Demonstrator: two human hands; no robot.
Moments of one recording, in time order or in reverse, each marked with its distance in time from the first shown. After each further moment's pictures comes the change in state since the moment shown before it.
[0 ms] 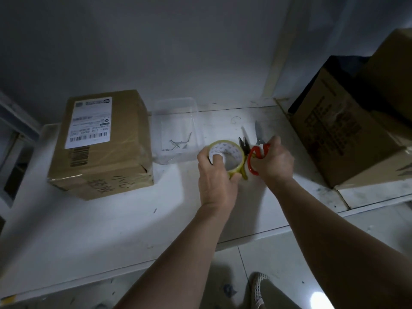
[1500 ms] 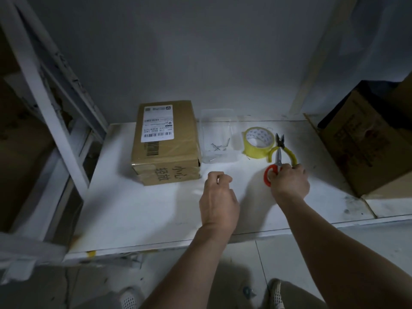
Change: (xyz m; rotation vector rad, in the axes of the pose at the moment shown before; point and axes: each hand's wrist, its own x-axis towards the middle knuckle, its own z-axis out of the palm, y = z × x) left_hand -0.058 -0.046 -0.091 0.007 0.029 -0.047; right_hand -0.060 -0.028 0.019 -0.313 0.034 0.020
